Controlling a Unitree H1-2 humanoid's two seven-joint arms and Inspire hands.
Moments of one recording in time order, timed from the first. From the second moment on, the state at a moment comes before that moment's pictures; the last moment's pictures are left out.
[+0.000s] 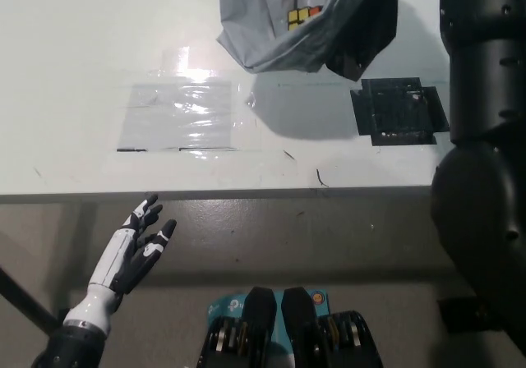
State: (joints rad) left_arm -0.16 0.22 -0.03 0.11 0.09 0.02 -0.09; right_arm -1.47 -0.03 -0.50 0.79 0.59 0.45 -0.24
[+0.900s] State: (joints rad) left_arm -0.20 0.22 -0.03 0.07 0.09 0.03 -0.09; right_arm -1.70 0.01 -0.49 1.20 0.57 0.26 -0.22
